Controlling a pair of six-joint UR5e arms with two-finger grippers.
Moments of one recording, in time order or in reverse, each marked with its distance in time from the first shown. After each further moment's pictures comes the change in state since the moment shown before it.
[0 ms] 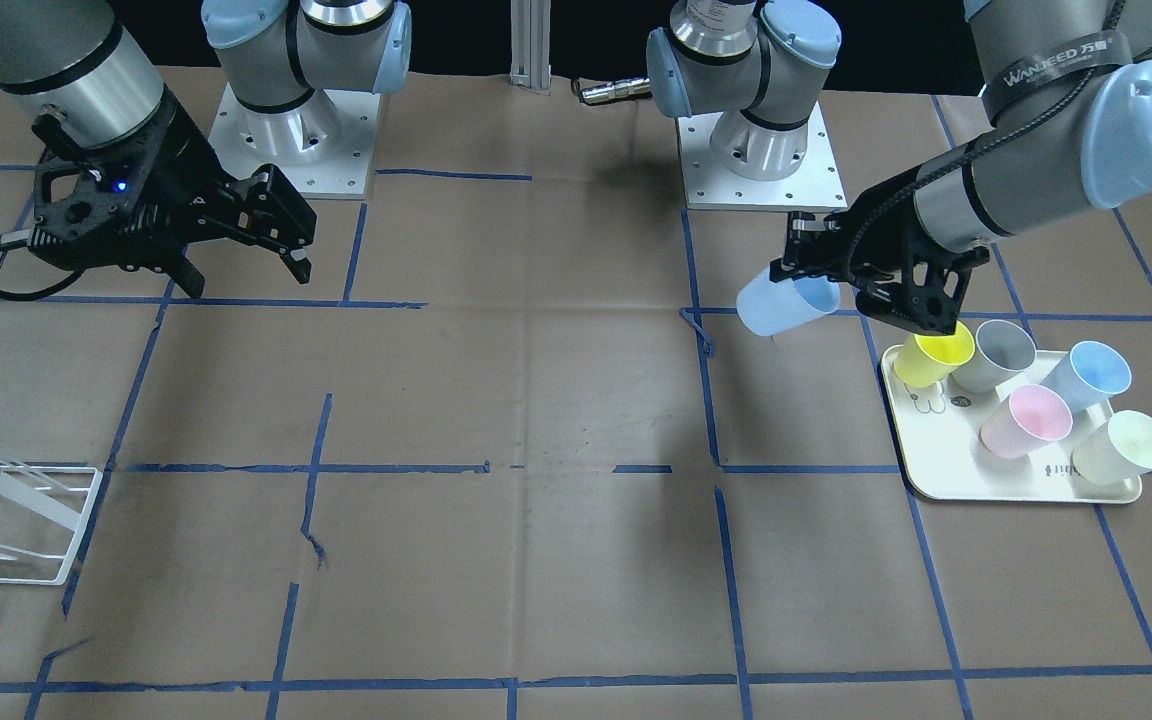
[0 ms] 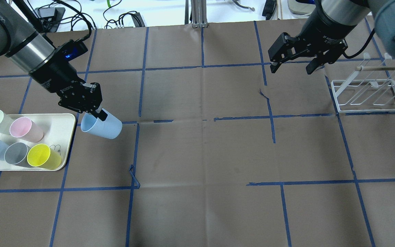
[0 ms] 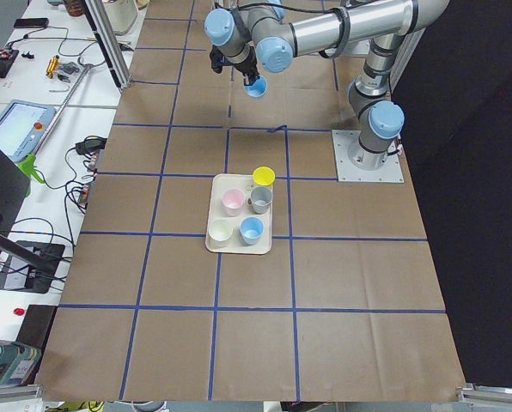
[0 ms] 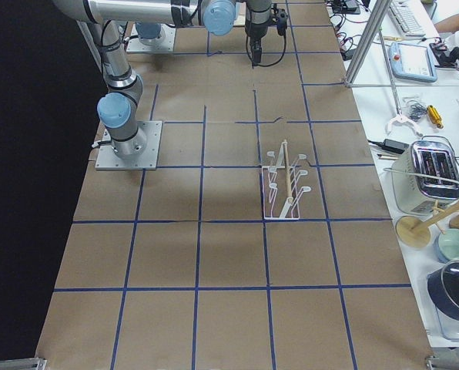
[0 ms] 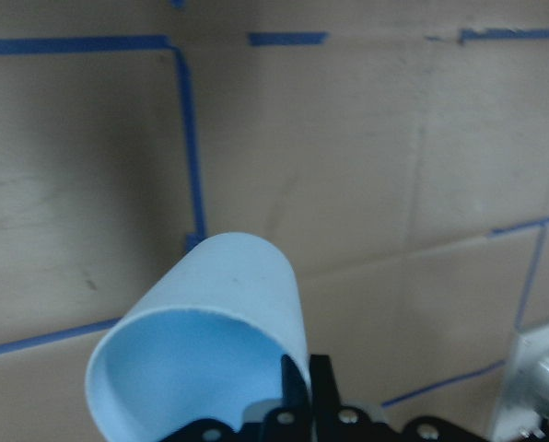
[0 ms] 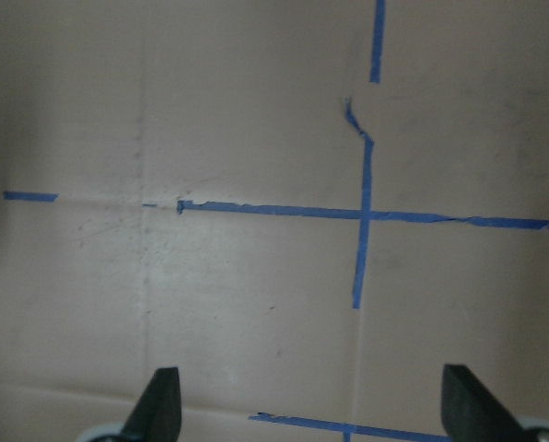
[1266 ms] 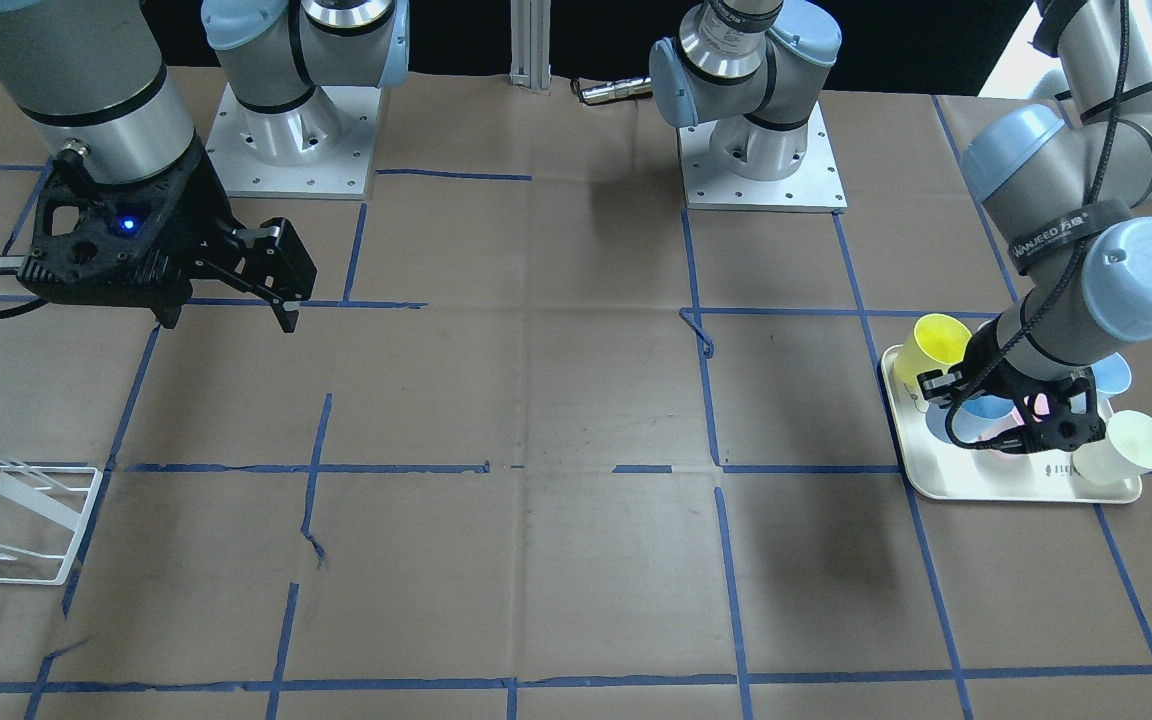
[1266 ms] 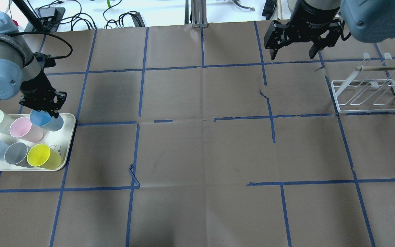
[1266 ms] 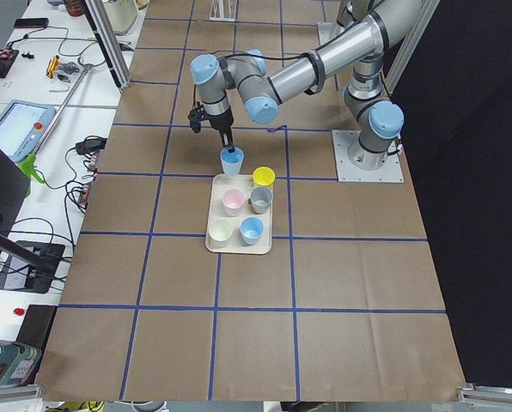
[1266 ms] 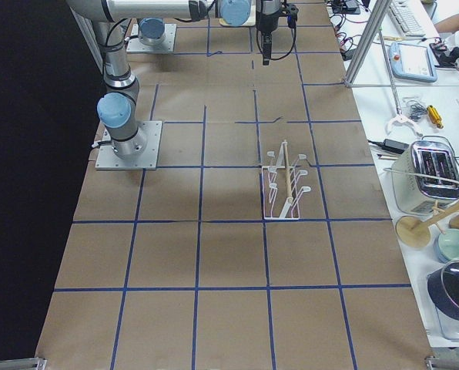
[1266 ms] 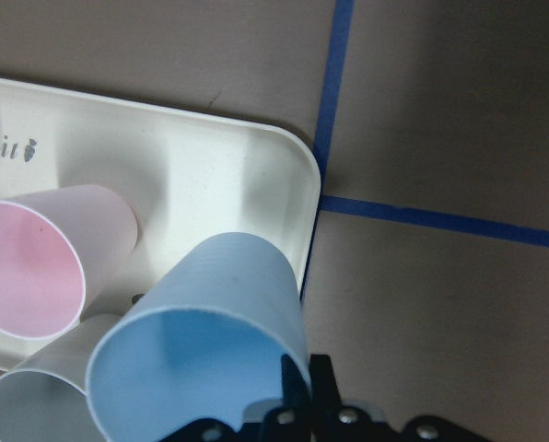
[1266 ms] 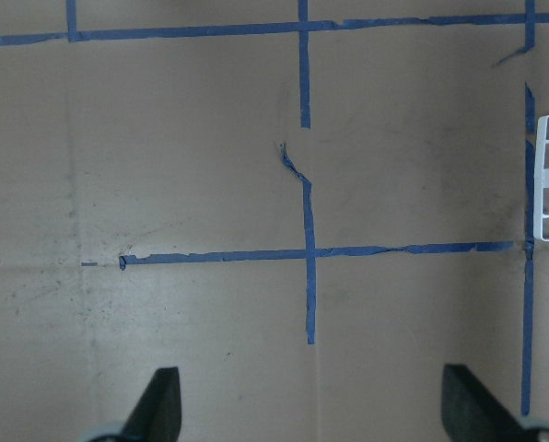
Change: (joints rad) left arm 0.130 -0.178 -0.120 0.497 0.404 -0.100; right arm 0.058 0.090 -0.102 -0.006 -0.124 0.122
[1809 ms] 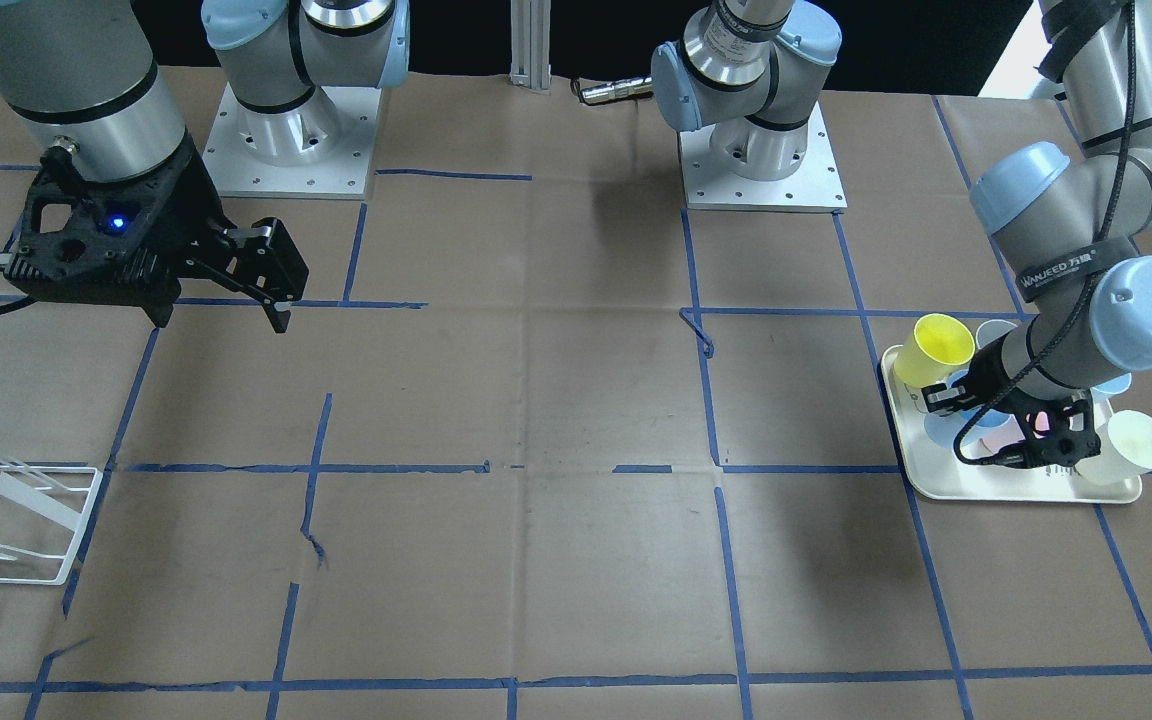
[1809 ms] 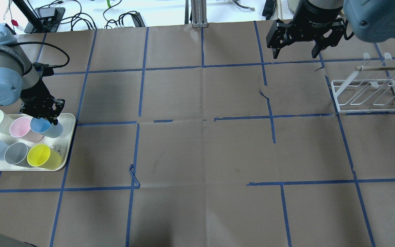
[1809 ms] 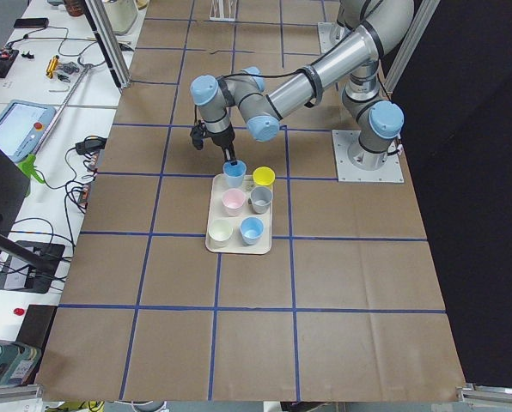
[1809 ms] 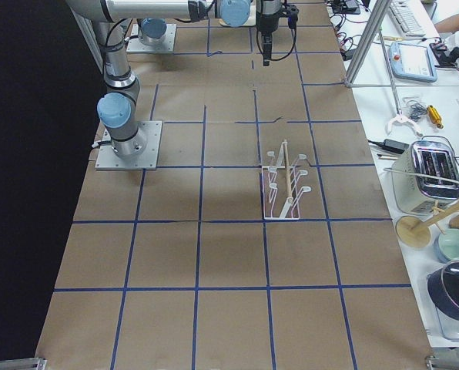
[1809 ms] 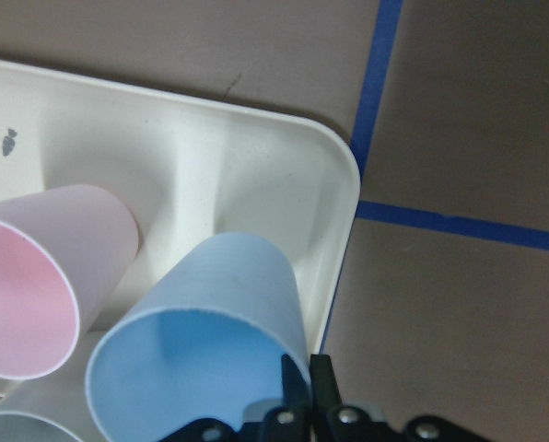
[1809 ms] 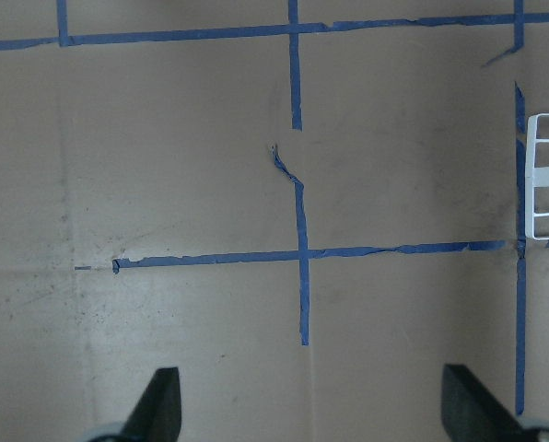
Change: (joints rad) left arm 0.033 -0.054 -0.007 0.022 -0.005 0.019; right arm -0.010 -0.007 0.004 -0.002 -0.005 0.002
